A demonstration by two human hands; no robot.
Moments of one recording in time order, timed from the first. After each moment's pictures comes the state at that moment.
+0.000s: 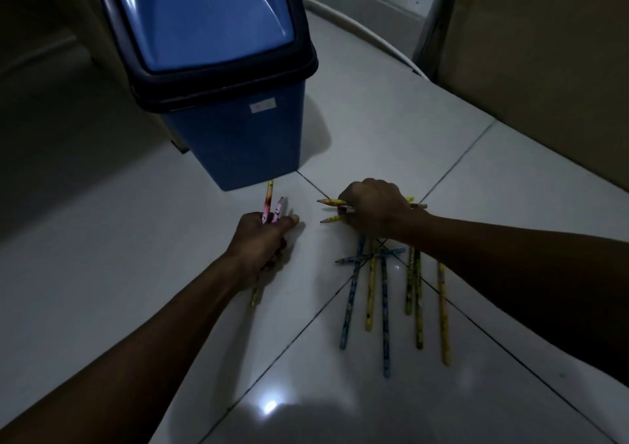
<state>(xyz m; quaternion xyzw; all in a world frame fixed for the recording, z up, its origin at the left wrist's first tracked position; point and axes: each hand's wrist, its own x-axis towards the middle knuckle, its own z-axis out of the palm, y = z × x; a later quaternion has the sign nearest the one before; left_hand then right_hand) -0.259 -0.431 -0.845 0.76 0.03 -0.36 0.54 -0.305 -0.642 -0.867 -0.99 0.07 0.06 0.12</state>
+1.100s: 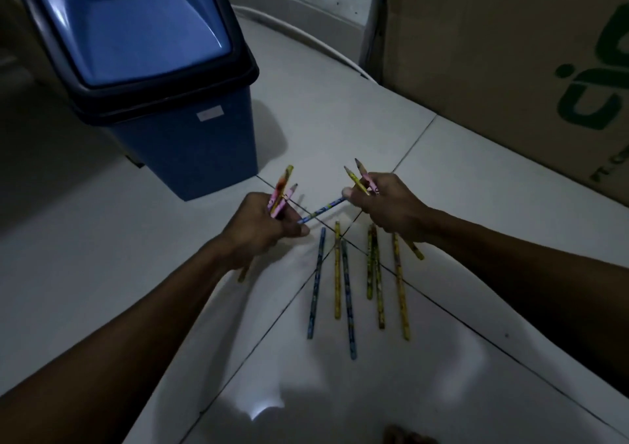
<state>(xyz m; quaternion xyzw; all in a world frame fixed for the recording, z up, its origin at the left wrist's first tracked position) -0.273 -0.475 -0.823 0.79 -0.20 -0.35 0.46 -0.388 -0.669 -0.815 -0.80 0.24 -0.01 0.55</state>
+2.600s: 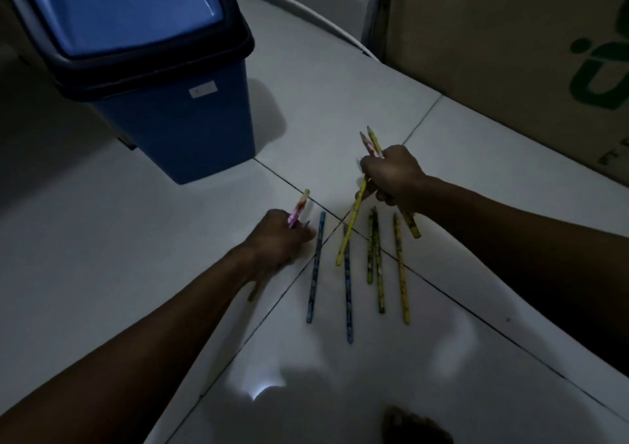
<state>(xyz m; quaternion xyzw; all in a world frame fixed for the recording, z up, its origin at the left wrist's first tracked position) -0.303 -0.481 -0.860 0.79 -0.14 -0.42 0.42 -0.362 -0.683 -0.823 -0.74 0.45 0.00 0.50</state>
